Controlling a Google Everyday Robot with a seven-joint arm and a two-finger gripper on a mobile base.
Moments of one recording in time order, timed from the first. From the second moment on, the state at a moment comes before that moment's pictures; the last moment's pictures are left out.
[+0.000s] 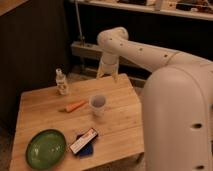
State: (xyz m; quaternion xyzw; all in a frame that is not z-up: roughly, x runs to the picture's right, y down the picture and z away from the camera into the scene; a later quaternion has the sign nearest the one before) arm 0.034 -0.057 0.787 -0.22 0.19 0.74 0.60
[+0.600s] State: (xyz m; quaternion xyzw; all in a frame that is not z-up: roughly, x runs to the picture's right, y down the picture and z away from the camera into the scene) arm 0.119 0.015 0.713 -0.19 0.19 0.79 0.56
